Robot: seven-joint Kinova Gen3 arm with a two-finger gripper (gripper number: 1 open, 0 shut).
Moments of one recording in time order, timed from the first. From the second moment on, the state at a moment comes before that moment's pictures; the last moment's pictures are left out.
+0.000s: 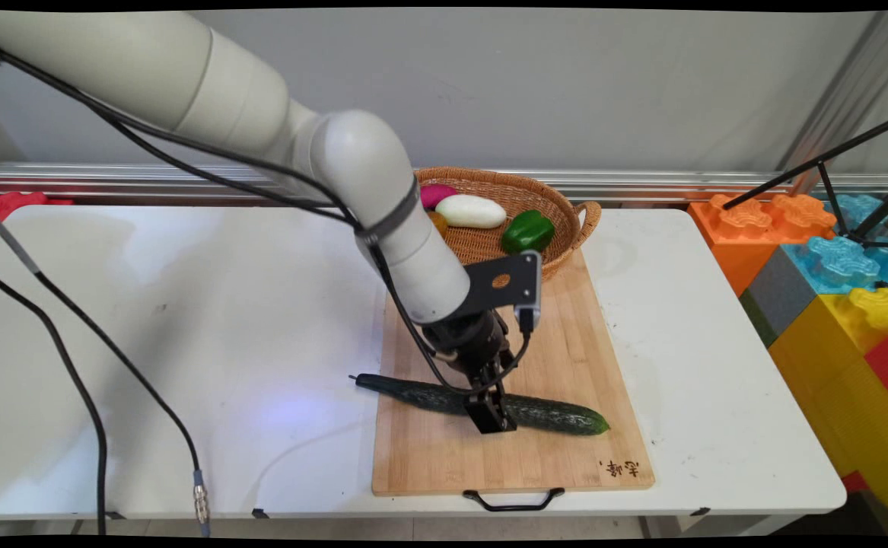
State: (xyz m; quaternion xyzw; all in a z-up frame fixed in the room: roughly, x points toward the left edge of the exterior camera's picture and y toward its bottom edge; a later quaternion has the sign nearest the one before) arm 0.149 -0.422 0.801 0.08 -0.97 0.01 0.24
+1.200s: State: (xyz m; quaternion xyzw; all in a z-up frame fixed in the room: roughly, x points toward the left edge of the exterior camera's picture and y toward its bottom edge) arm 0.137 -0.415 0.796 0.07 -0.96 0.02 0.26
